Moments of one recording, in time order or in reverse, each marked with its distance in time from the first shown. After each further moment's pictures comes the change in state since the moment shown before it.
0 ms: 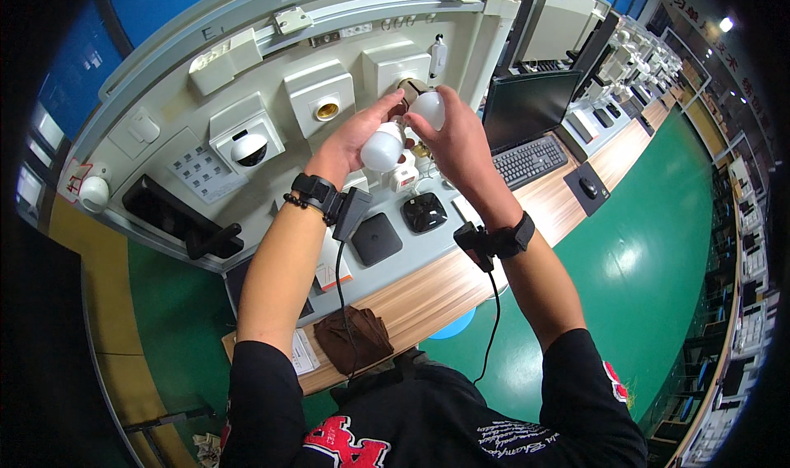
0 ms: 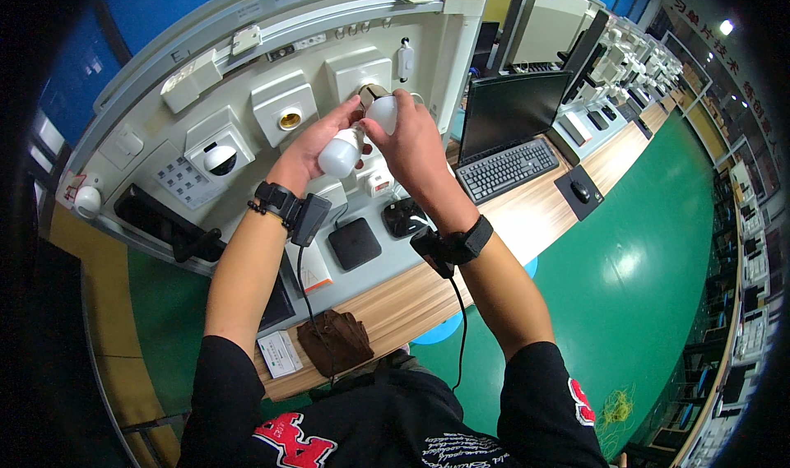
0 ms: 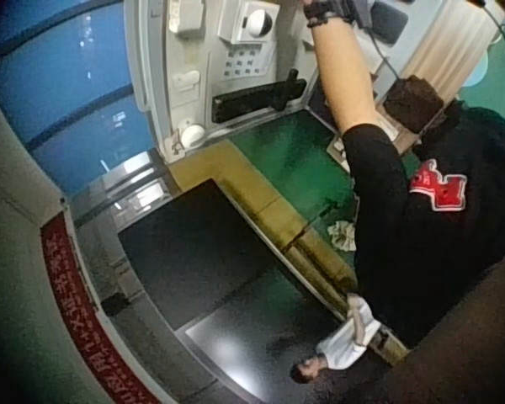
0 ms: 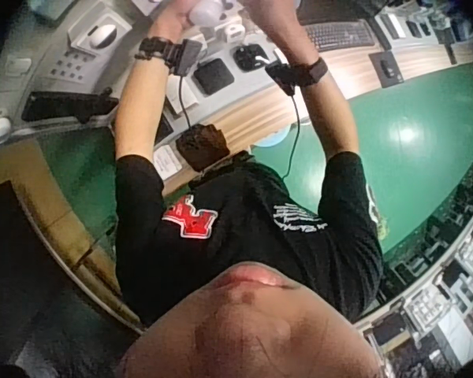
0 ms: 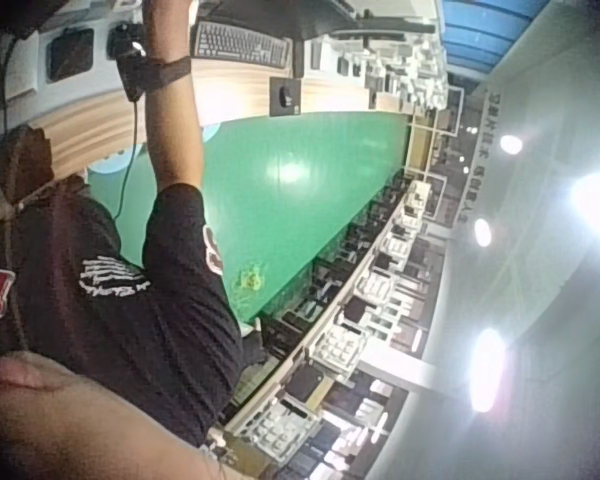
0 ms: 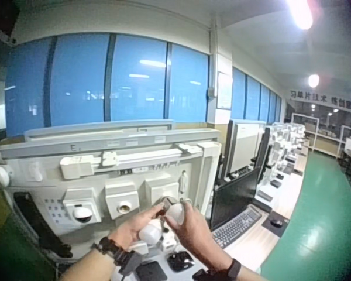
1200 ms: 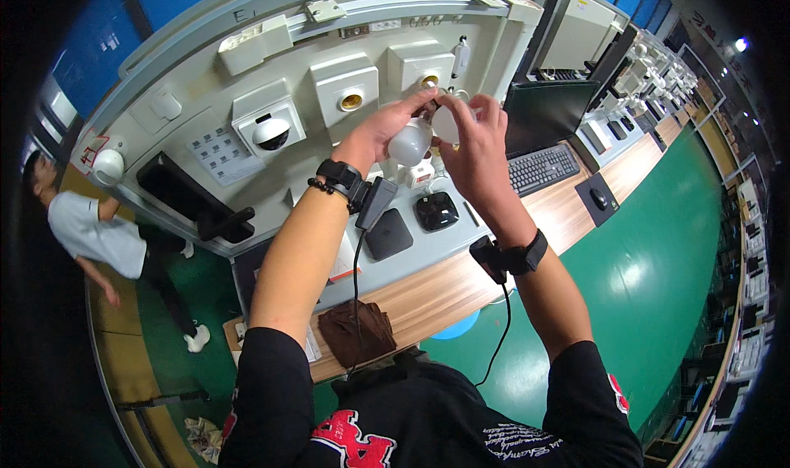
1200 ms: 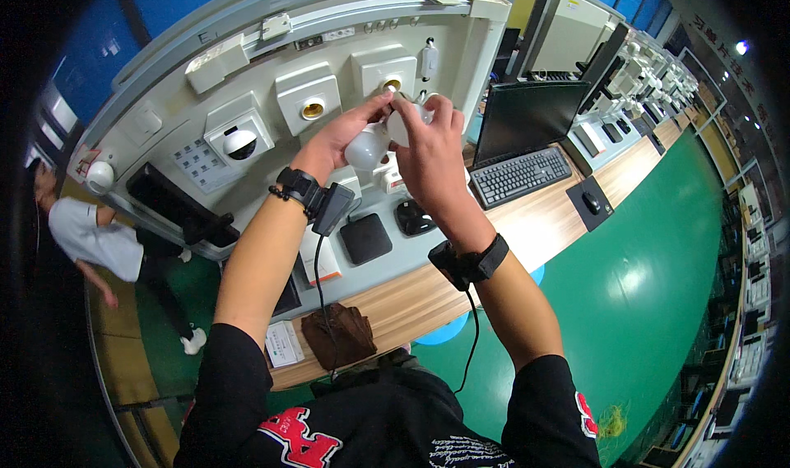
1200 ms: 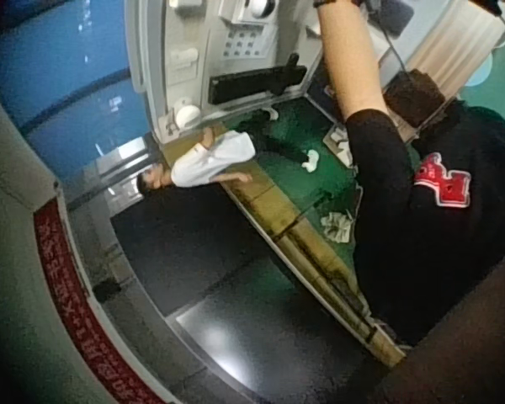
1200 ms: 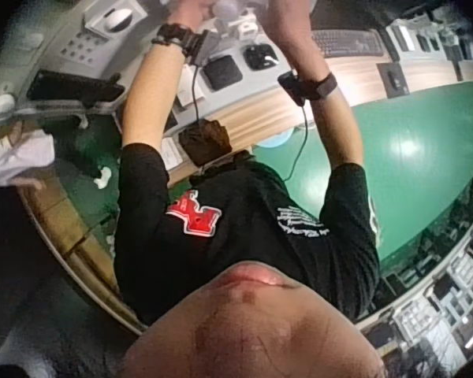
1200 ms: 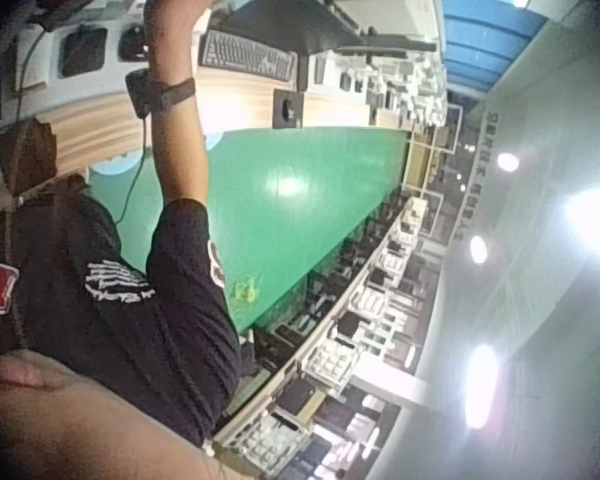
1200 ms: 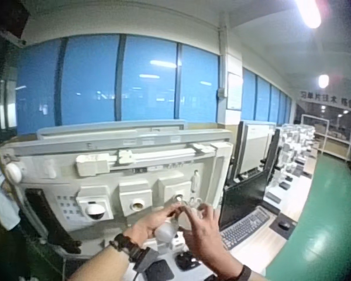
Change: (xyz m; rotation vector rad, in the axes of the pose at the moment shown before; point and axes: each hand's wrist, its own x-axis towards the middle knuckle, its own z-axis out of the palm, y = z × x) left_hand 0.005 -0.002 0.010 -0.004 -0.048 0.045; right_hand -0.022 -0.017 -0.011 -0.231 0.083 -0.221
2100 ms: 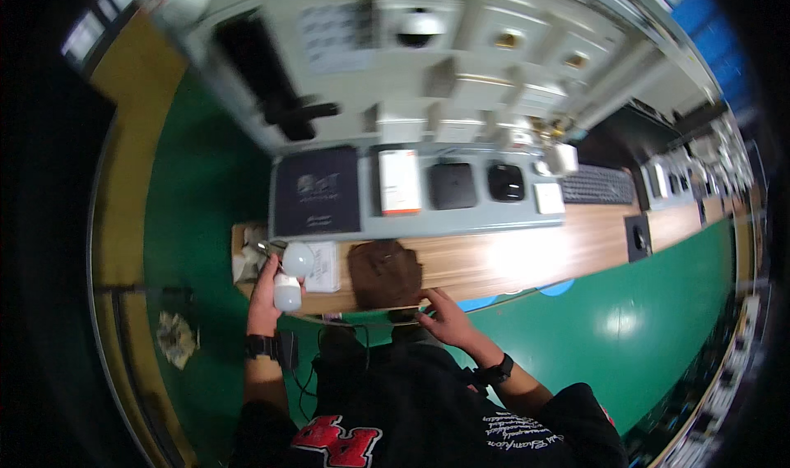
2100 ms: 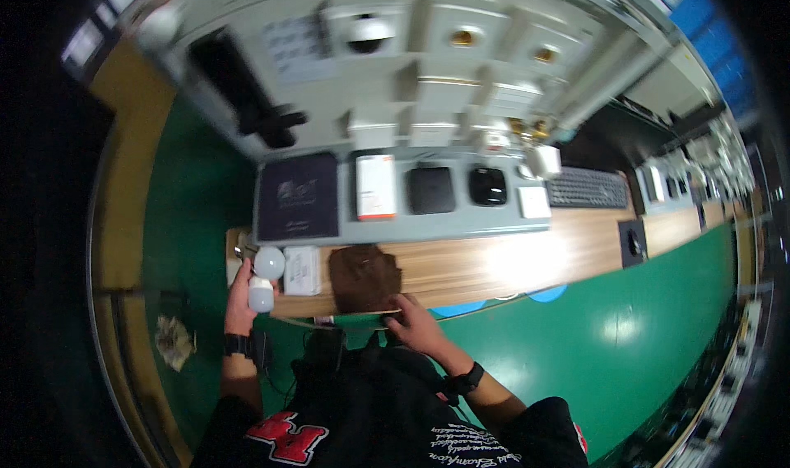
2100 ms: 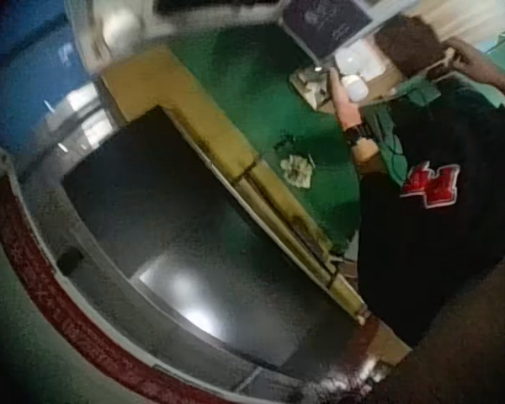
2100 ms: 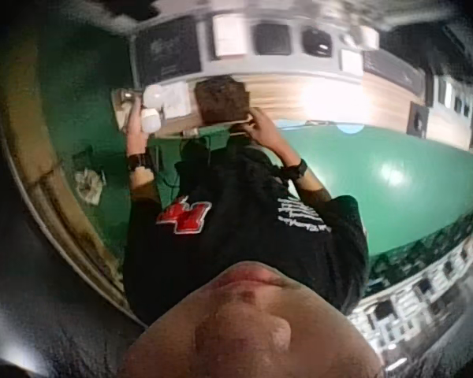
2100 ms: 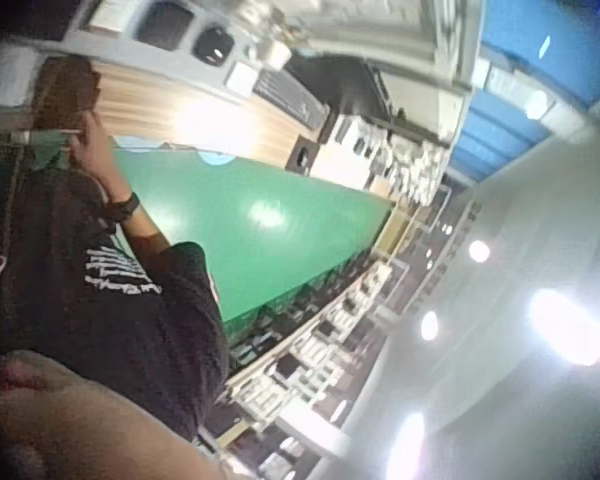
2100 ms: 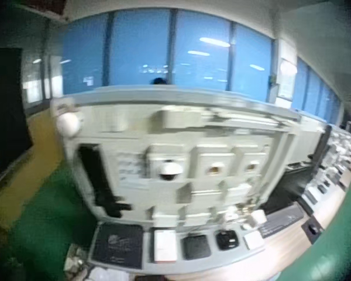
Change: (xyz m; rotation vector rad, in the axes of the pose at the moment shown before) left_hand -0.451 -0.246 -0.088 -0.589 1.049 -0.027; right_hand -0.324 -0.101 0.029 0.887 -1.155 0.467
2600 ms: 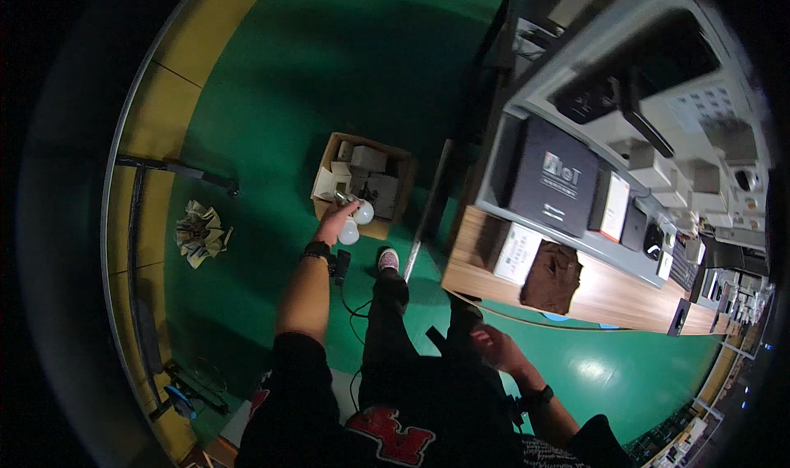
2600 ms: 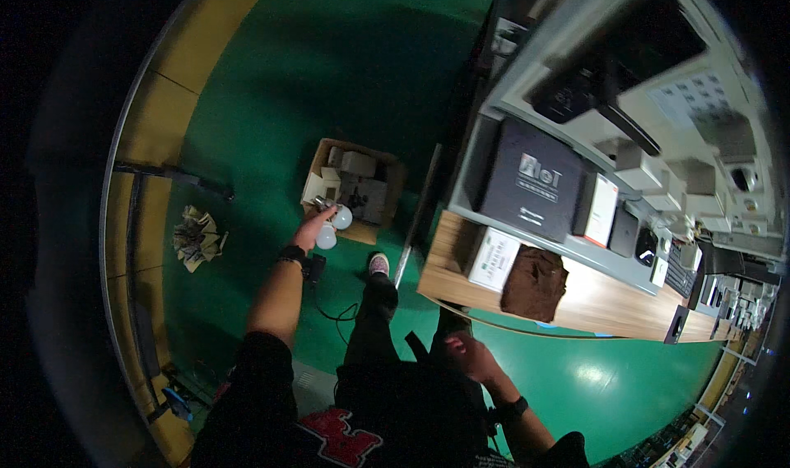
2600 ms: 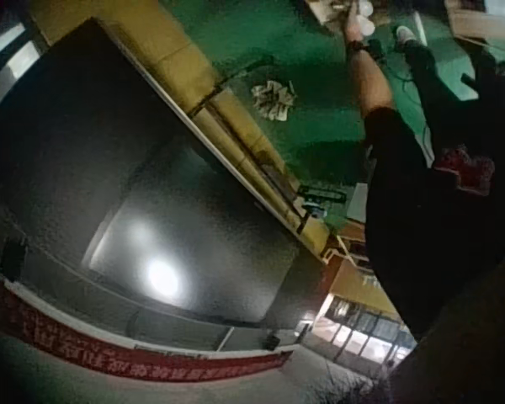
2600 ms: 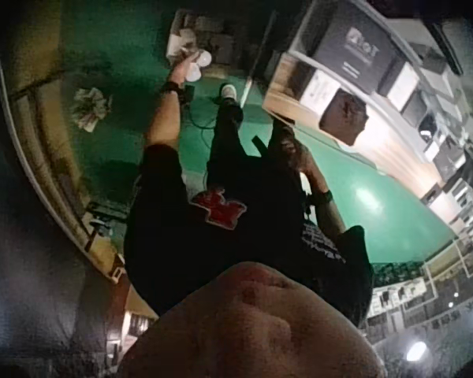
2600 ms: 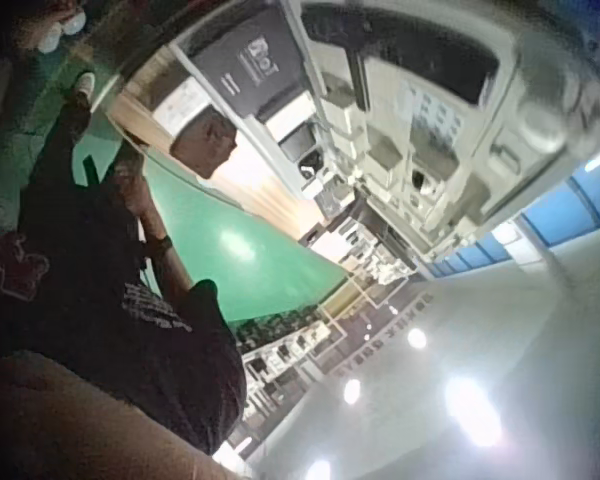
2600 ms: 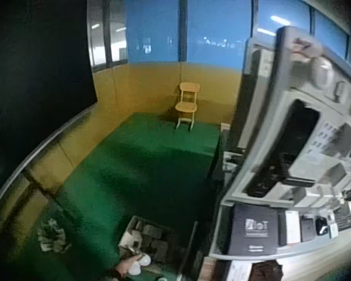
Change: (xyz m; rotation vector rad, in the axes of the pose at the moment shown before) left_hand 0.129 -0.007 -0.397 0.358 0.223 0.058; right_hand 0.031 -0.011 0.223 -0.137 -0.428 0.275
